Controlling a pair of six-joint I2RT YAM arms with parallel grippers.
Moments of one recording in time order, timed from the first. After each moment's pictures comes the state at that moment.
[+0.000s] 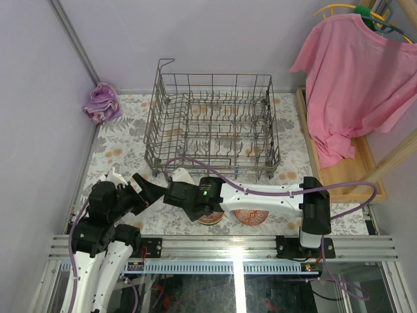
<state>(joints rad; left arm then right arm) -0.19 0.26 0.62 -0.91 0.35 -0.87 1.40 1.81 1.59 -0.97 0.28 0.65</state>
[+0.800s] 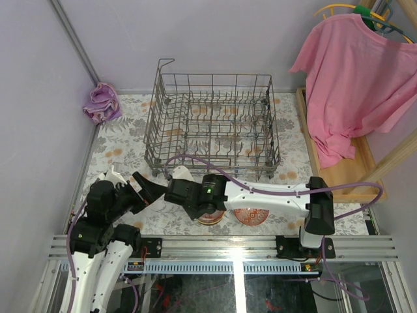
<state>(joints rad) -0.19 0.27 0.64 -0.91 0.35 -0.84 1.40 1.79 1.62 -0.99 0.28 0.63</state>
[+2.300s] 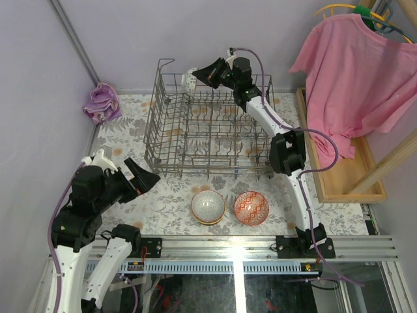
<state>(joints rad) -0.19 0.49 1.01 -1.05 0.25 -0.70 0.43 2.49 2.40 0.12 -0.54 1.21</state>
